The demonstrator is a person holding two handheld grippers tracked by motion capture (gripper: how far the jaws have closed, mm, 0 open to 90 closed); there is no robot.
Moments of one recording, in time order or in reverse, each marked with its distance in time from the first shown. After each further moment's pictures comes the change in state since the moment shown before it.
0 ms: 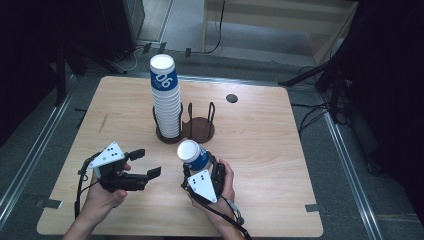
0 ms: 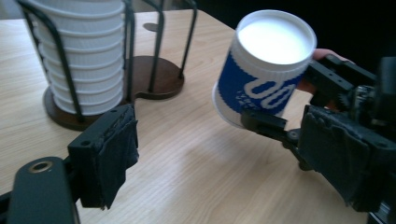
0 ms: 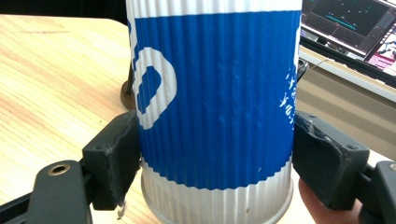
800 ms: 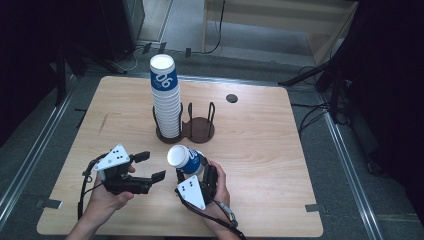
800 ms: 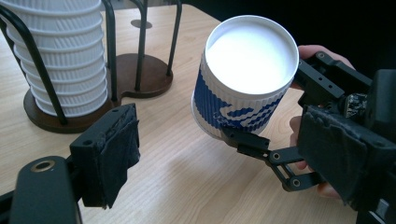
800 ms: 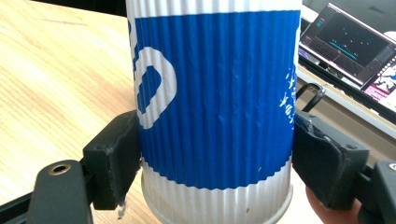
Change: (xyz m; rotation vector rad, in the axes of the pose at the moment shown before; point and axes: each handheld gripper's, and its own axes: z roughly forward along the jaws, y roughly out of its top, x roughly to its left) left arm -0.010 -0.001 0.005 0.021 -0.015 0.020; right arm 0.019 0.002 -0.002 -0.034 0.015 -0.136
